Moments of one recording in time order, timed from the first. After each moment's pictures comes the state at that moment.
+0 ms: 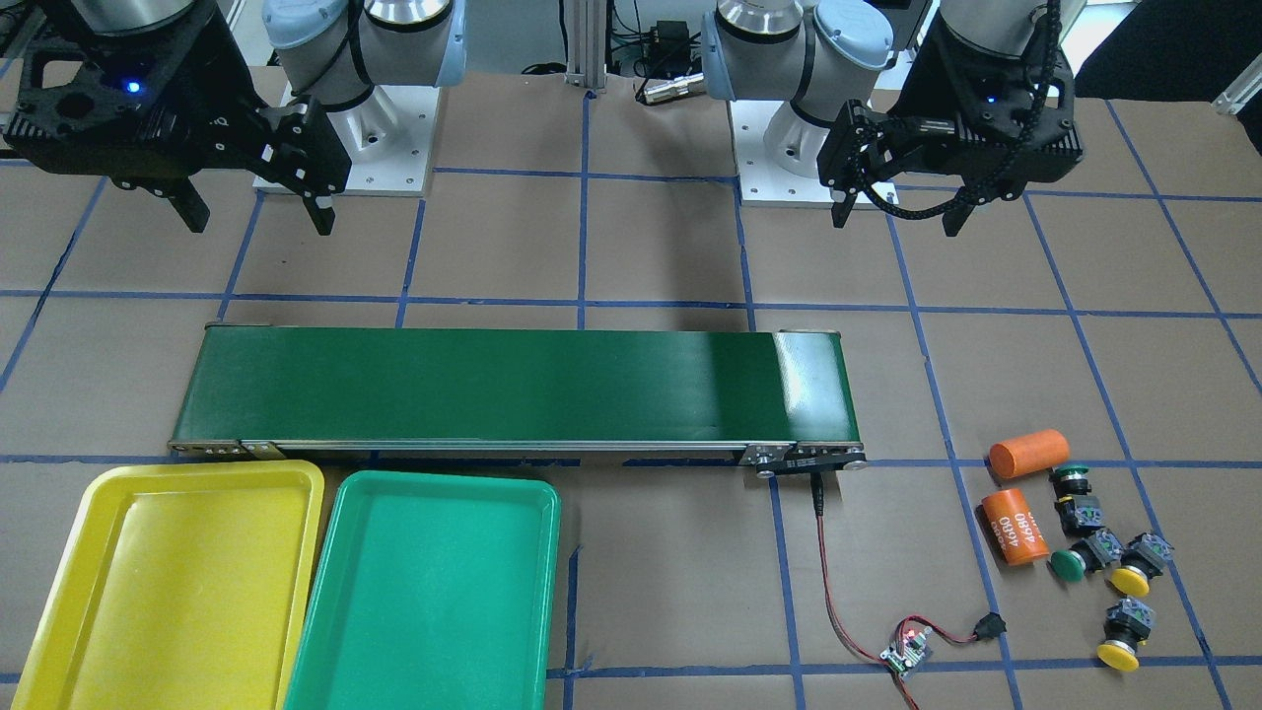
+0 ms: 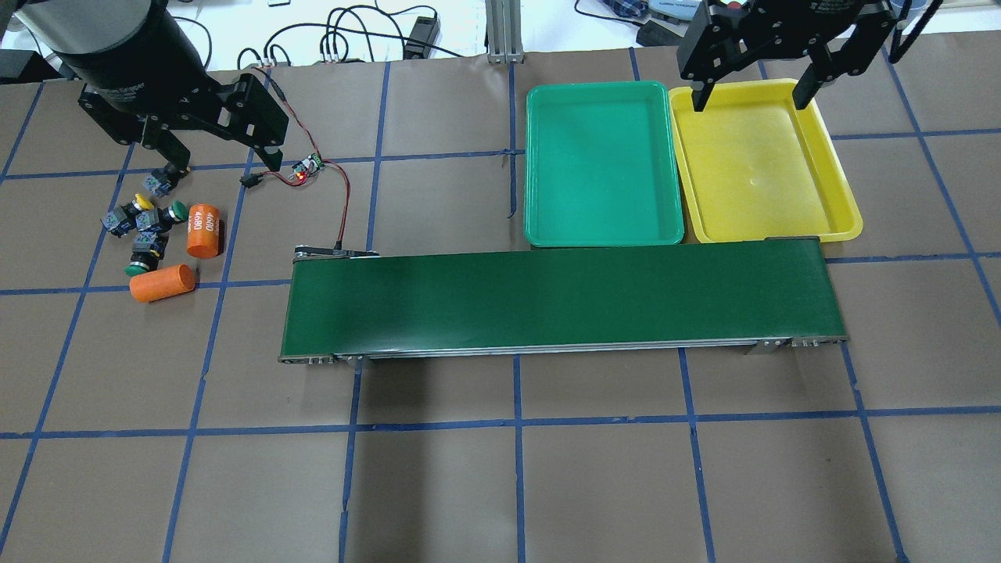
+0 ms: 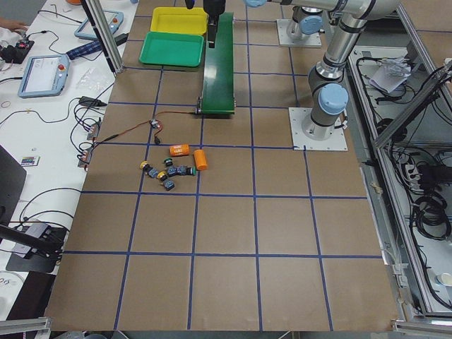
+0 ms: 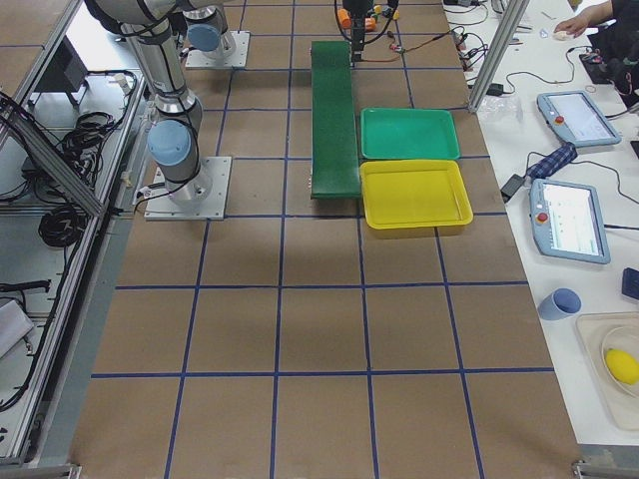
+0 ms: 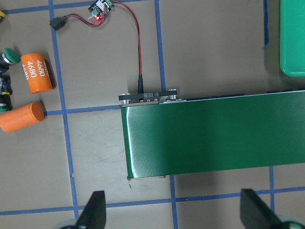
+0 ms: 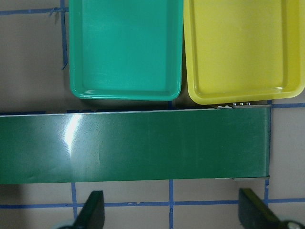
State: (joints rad) left arm -1.54 -1.55 -1.47 -1.65 1.57 0.10; right arm 1.59 -1.51 1.34 -1.45 -1.55 0.04
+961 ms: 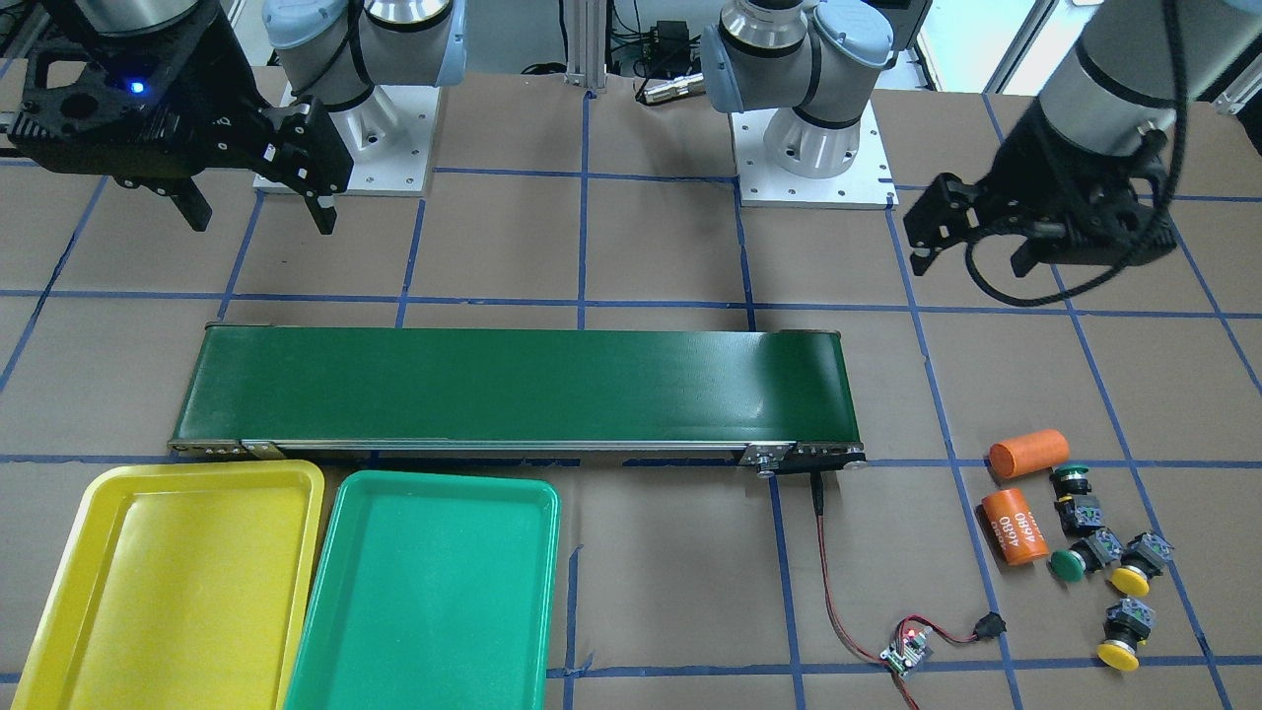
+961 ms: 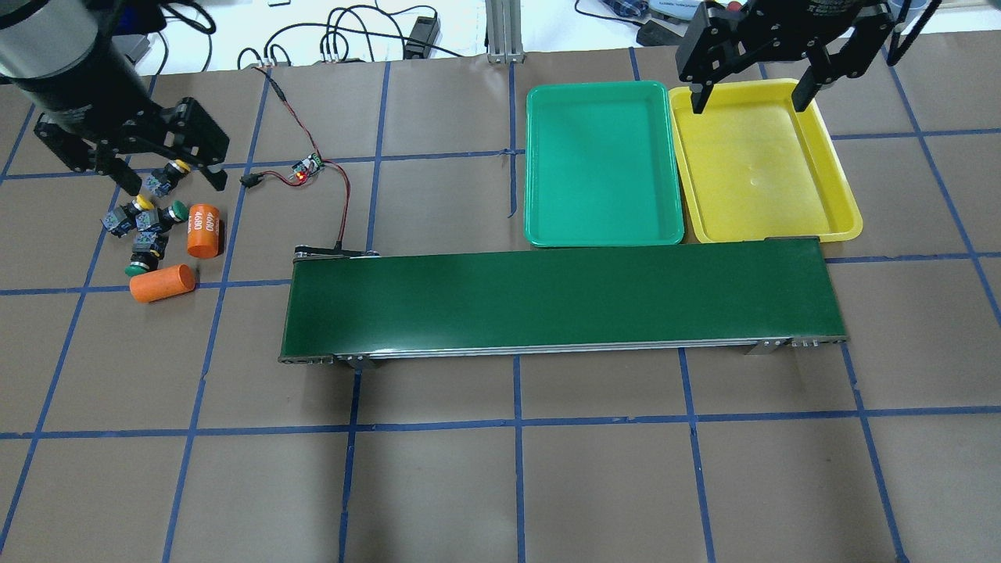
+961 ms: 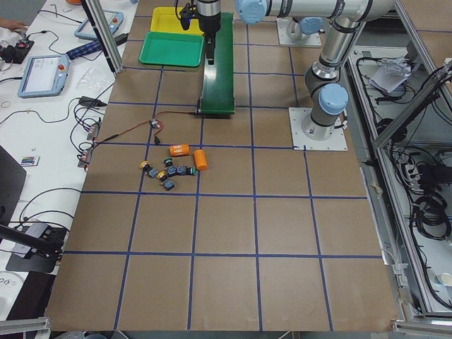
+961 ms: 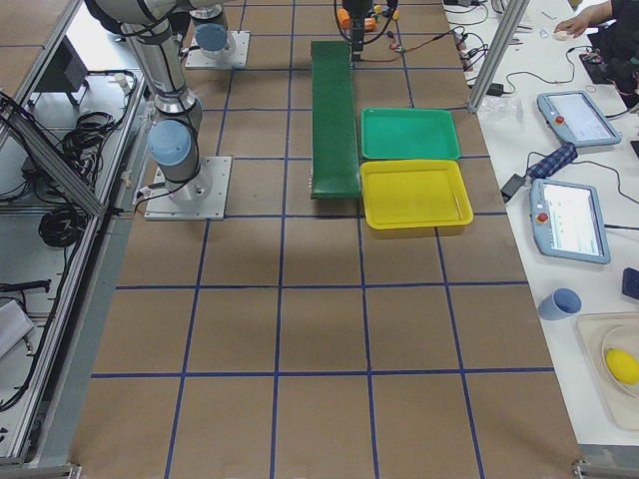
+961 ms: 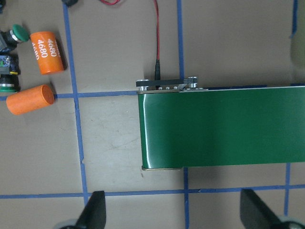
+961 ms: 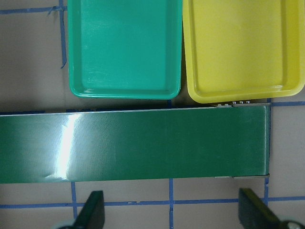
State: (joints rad) left arm -1.32 -1.60 -1.53 -1.64 1.58 0.25; right arm 1.59 -1.51 1.34 -1.45 -1.56 0.04
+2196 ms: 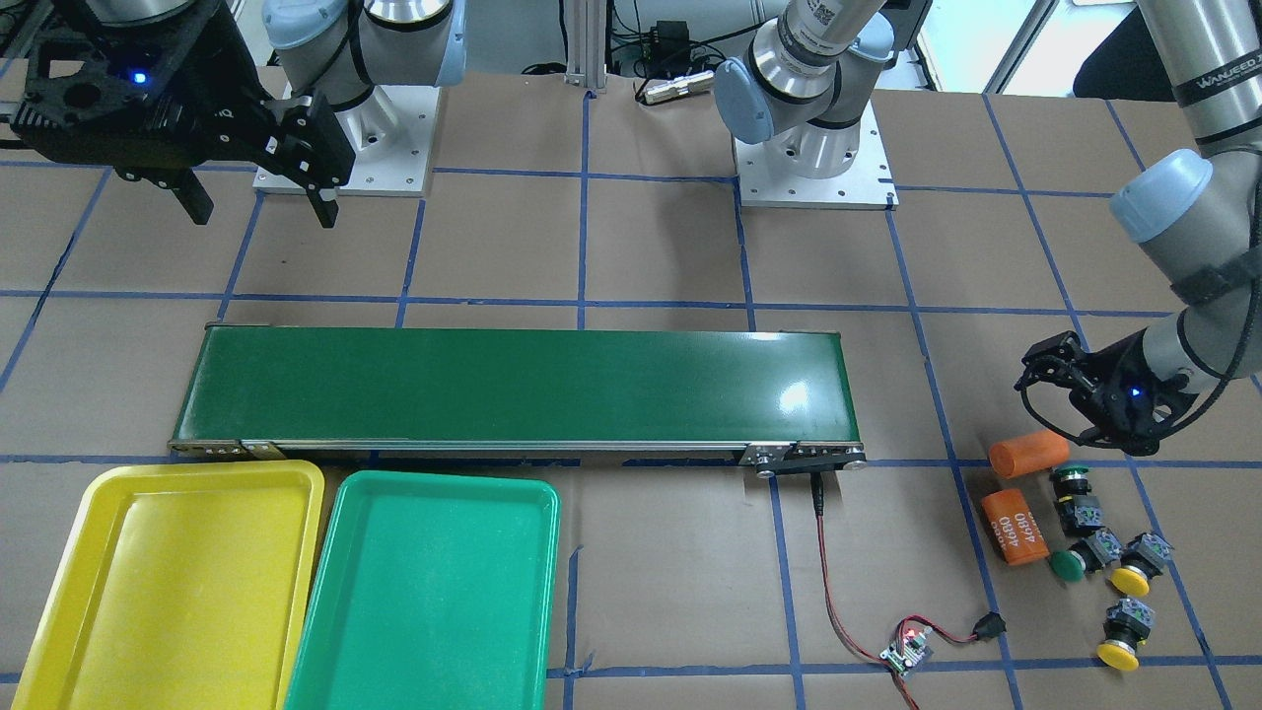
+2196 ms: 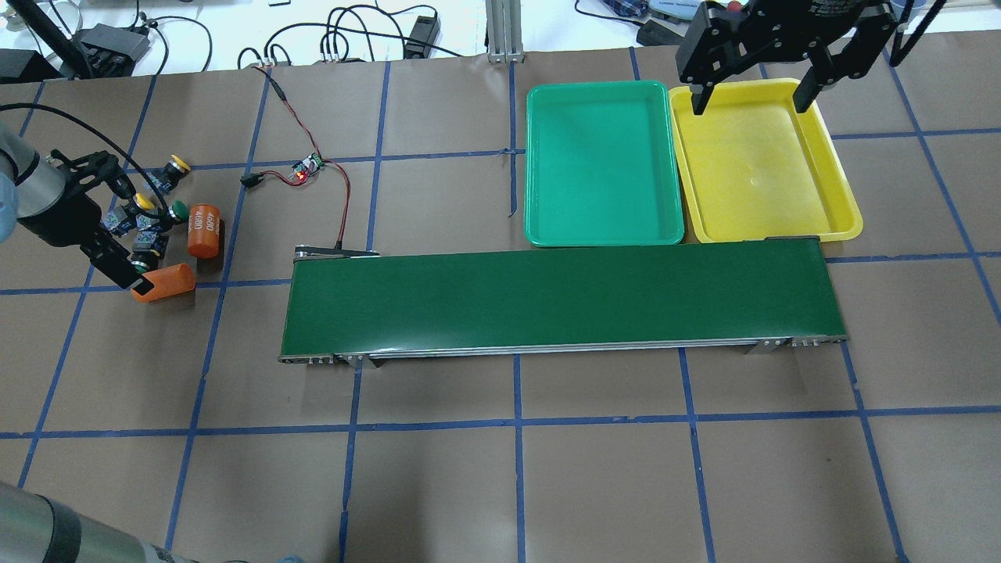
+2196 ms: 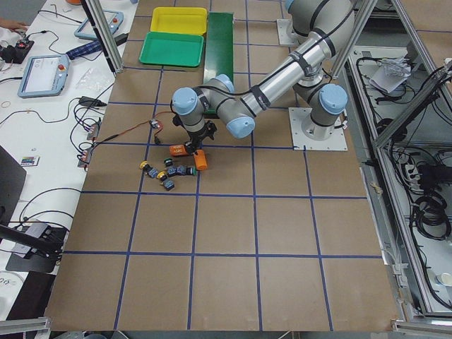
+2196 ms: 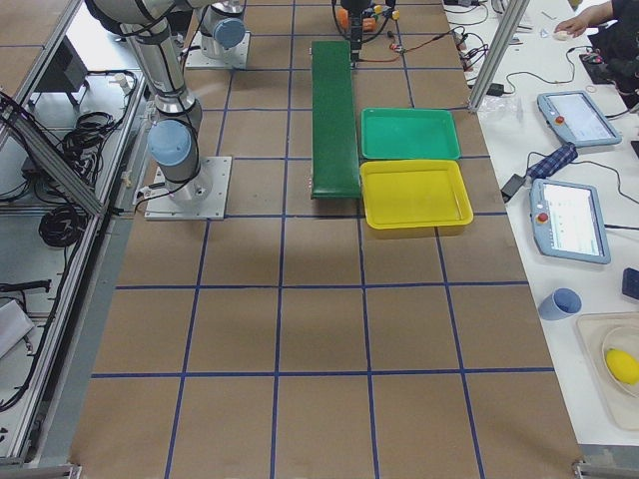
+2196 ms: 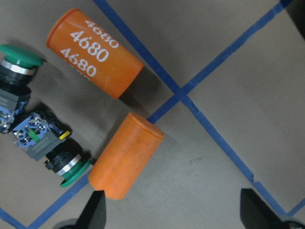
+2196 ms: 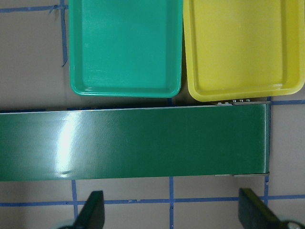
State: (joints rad) left arm -1.00 -1.93 -1.75 -1.19 1.57 1.39; right arm 1.59 -1.52 1.34 -1.44 -1.56 0.05
